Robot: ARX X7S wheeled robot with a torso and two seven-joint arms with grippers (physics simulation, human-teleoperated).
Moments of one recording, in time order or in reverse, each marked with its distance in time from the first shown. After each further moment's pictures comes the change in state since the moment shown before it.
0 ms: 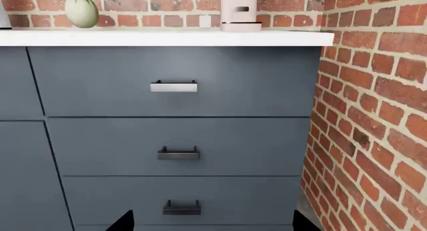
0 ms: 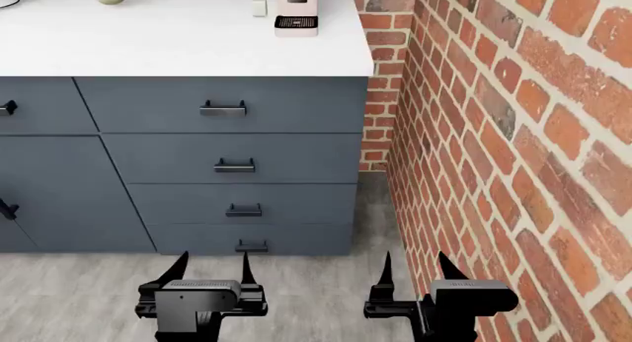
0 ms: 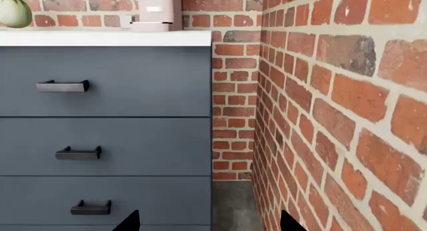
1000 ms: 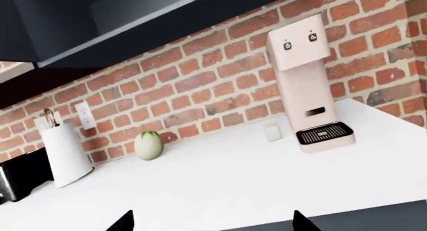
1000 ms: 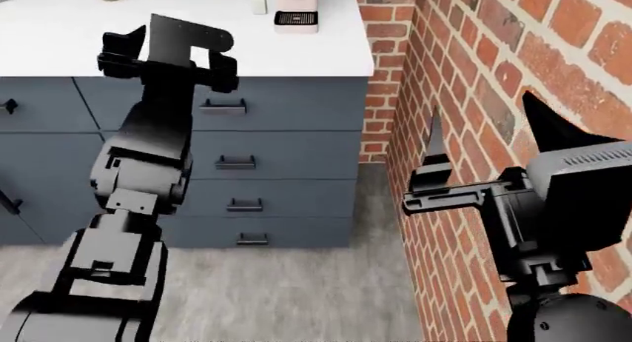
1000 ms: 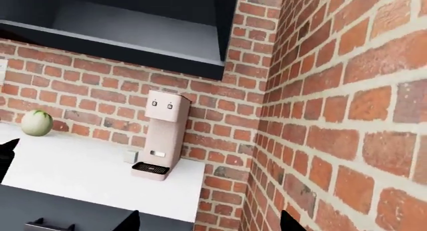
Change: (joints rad) left arm -1.212 -0.123 0.219 -0.854 0.101 -0.157 -0.148; right arm 0.430 0.347 -0.075 -0.962 0.288 0.939 0.234
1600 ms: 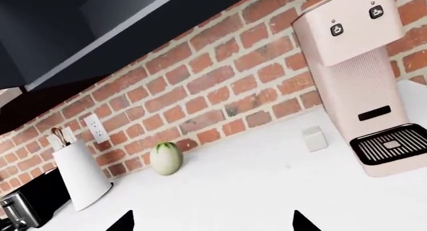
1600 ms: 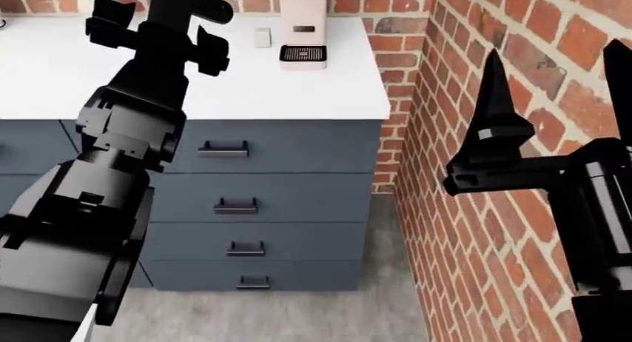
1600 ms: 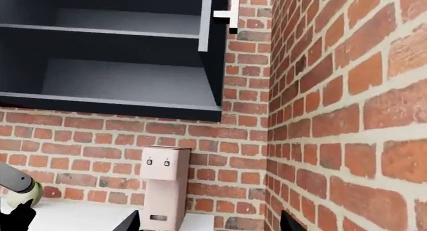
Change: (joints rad) left arm -0.298 0.020 0.232 -0.431 -0.094 0.008 -0.035; right arm 0.276 0.456 -0.020 -0.063 0.922 -0.186 0.713
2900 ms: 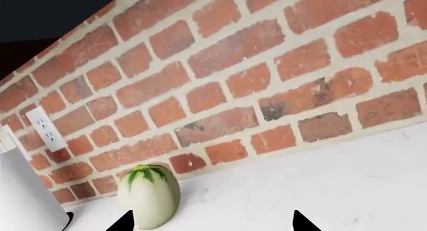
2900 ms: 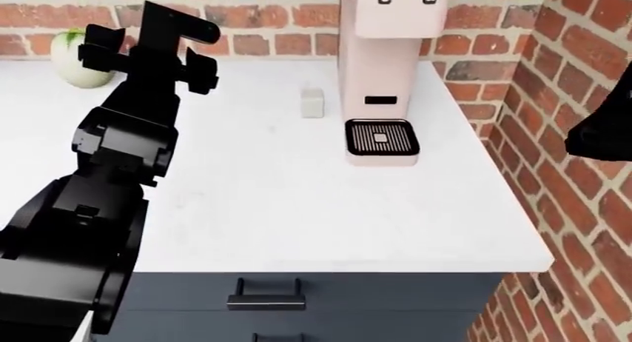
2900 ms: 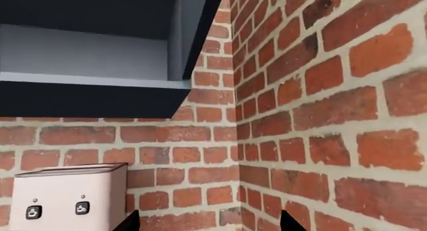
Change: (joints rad) left arm 0.046 -0.028 -0.023 -0.024 -0.008 0.010 -0.019; right arm -0.270 0.152 0.242 0.097 -0.108 -0.175 0.027
